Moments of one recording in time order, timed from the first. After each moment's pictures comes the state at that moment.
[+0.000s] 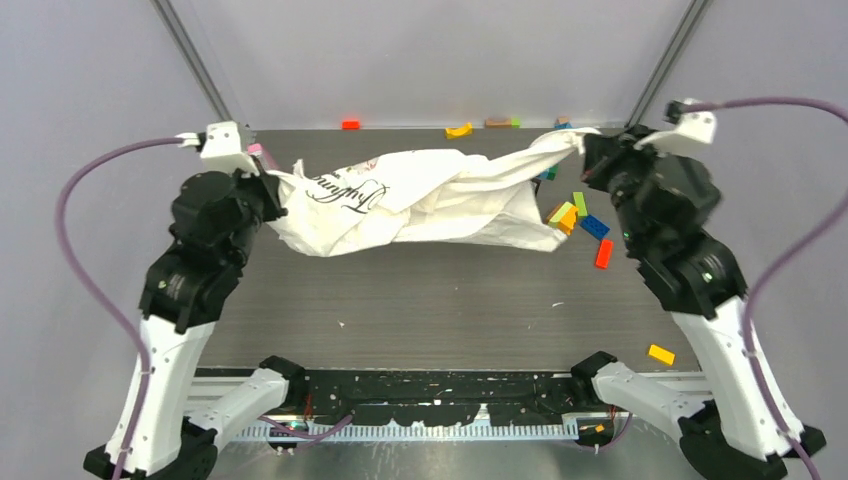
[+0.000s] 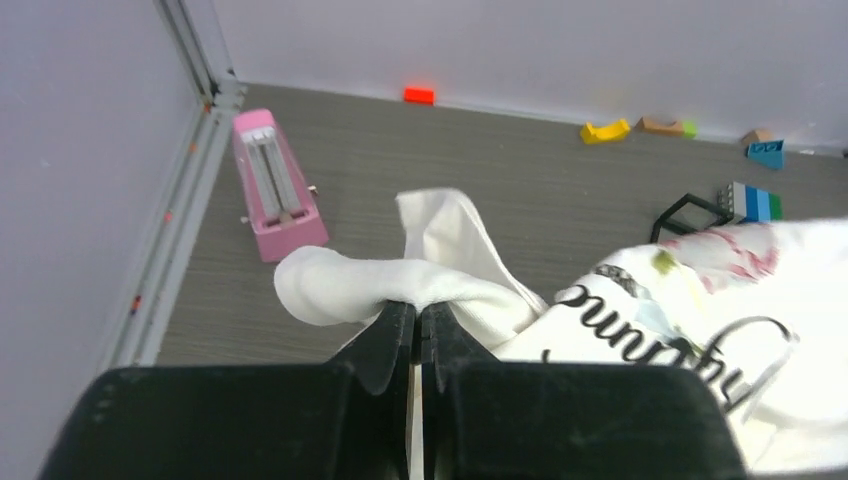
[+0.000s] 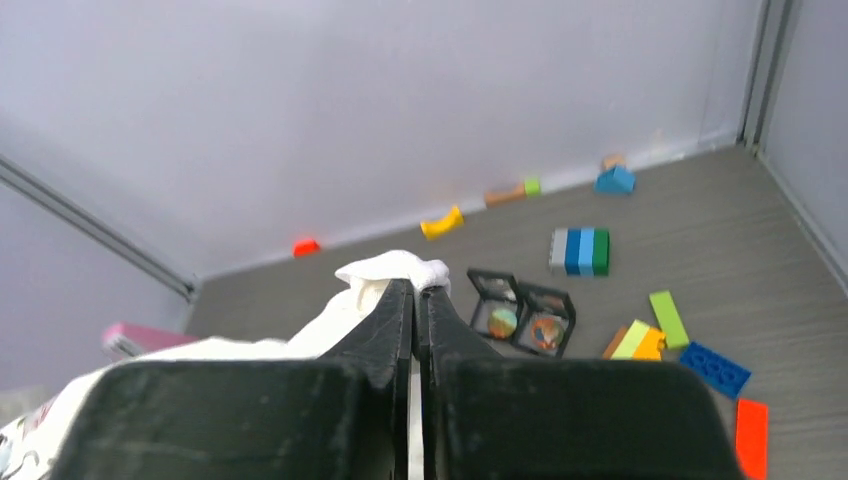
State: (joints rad) left arm -0.37 0.90 1.40 -0.73 -0.37 -0.23; right arm 0.48 0.98 1.47 -0.55 0.48 0.40
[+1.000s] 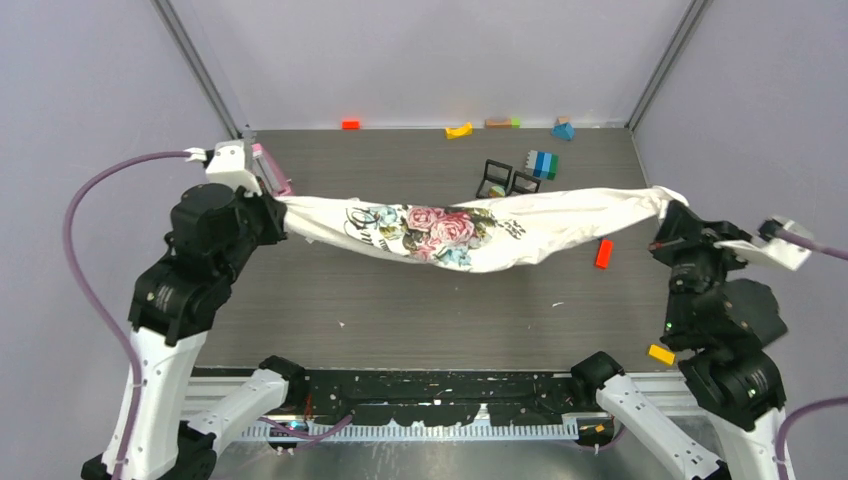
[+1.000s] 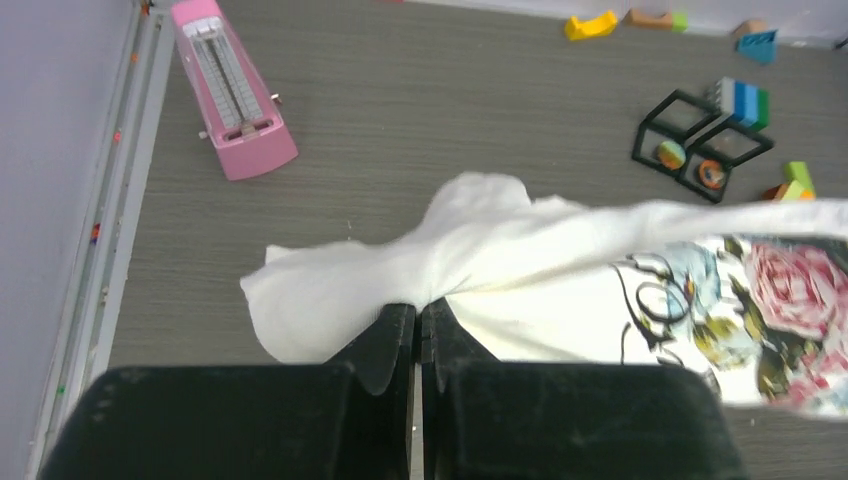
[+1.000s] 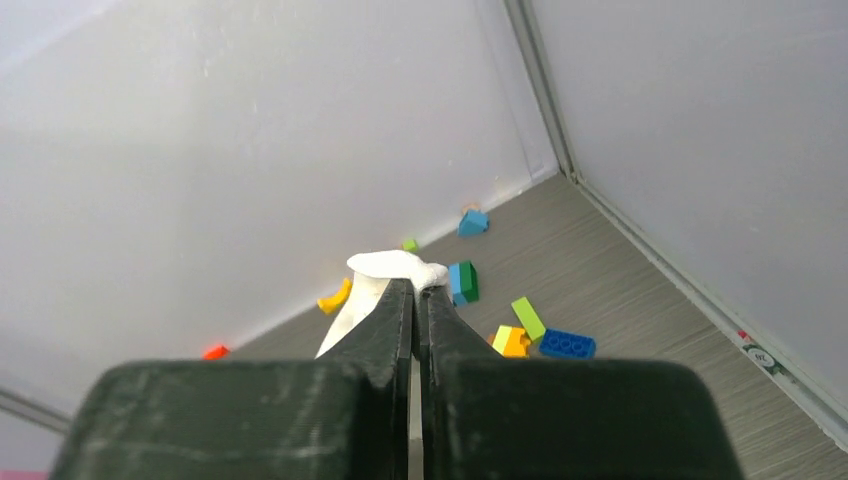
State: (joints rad) left arm -0.37 0.88 1.44 -0.93 -0.28 -0.26; right arm 0.48 0.50 1.15 -0.51 0.81 0.34
